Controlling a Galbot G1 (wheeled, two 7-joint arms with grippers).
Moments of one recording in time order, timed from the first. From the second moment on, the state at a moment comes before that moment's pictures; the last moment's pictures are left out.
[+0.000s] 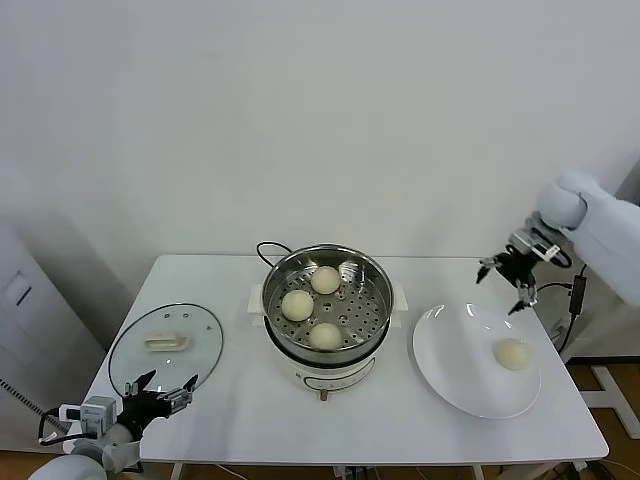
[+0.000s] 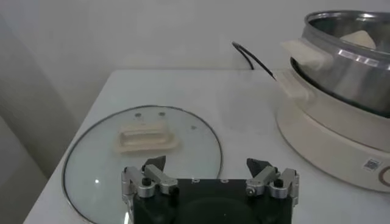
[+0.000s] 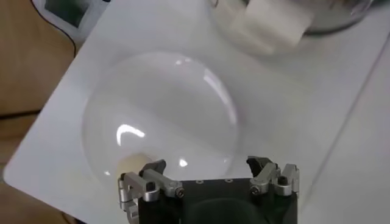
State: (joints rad) left arm 1.58 -0.94 -0.58 -2.09 -0.67 0.49 -0.16; right arm 0.24 0.68 -0.82 0.92 -0.09 0.41 -1.40
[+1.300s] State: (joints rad) left arm 1.58 -0.94 -0.57 -2.10 -0.67 0.50 -0.17; right arm -0.15 0.74 -0.41 0.76 -0.42 0.39 -1.29
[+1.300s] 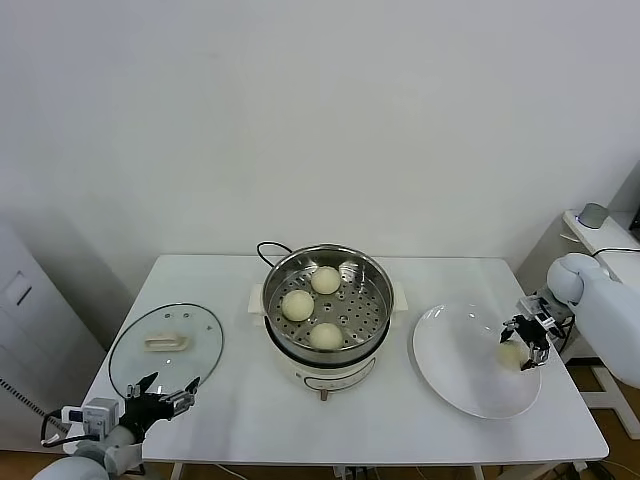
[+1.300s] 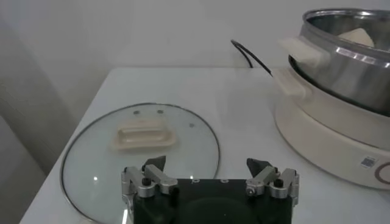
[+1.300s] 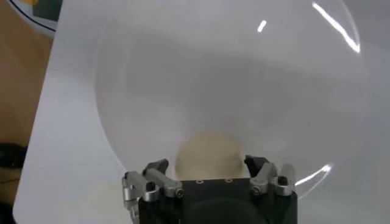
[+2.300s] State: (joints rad) left arm 1.59 -0.96 -0.57 -2.12 -0.66 0.50 -0.18; right arm 0.45 0.66 -1.07 1.04 0.18 0.10 -1.34
